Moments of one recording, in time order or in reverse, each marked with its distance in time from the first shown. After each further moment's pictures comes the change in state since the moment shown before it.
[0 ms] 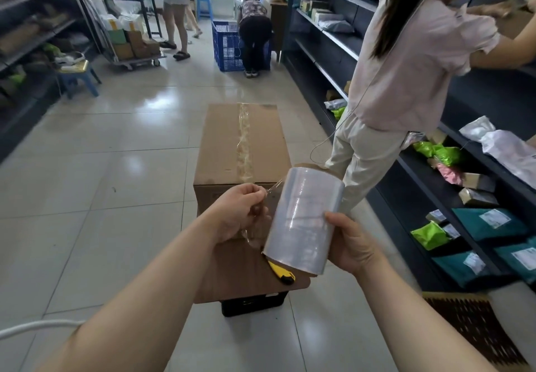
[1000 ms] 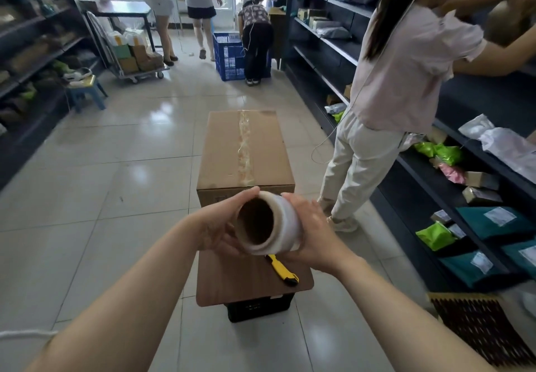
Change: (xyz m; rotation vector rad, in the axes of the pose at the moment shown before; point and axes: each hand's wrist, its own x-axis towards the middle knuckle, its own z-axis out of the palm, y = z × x) left_hand -0.035 0.011 -0.017 0.265 0.015 -0.373; right_hand 0.009 0.023 0.018 -1.510 0.083 -0.538
